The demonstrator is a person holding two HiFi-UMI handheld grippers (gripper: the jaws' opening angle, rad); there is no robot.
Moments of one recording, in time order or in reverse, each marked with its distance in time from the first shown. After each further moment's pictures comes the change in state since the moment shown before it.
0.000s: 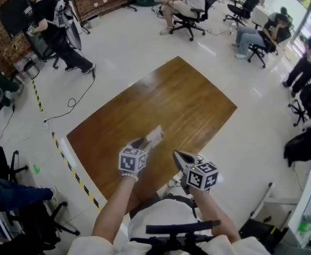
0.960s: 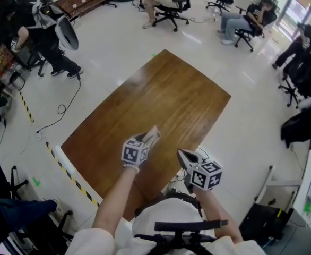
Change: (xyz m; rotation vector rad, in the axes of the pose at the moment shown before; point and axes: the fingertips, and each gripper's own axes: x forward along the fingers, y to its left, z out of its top) left arm 0.074 0.003 -0.008 0.088 0.112 -0.165; right arm -0.005 -0.027 0.000 0.047 -0.030 -0.142
